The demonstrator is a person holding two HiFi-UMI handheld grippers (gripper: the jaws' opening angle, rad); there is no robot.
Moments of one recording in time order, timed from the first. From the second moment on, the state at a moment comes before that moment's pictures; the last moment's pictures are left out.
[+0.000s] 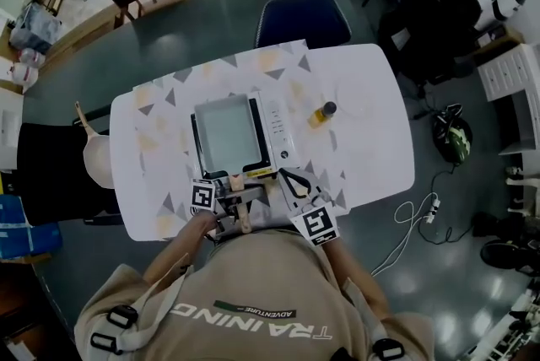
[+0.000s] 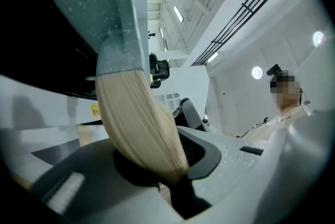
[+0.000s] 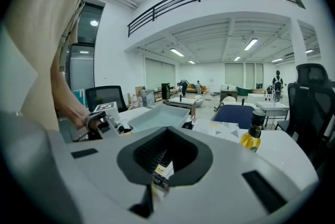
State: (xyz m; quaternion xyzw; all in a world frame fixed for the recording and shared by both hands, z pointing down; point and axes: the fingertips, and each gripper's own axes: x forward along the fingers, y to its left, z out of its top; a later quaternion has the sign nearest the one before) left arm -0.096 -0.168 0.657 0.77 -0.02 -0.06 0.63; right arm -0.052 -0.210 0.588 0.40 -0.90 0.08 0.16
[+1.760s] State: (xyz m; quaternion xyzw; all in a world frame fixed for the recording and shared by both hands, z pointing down) left arm -0.092 -0.174 0.649 0.74 -0.02 -0.09 0.67; right arm -0.052 -0.186 0.579 0.40 -0.90 0.09 0.14
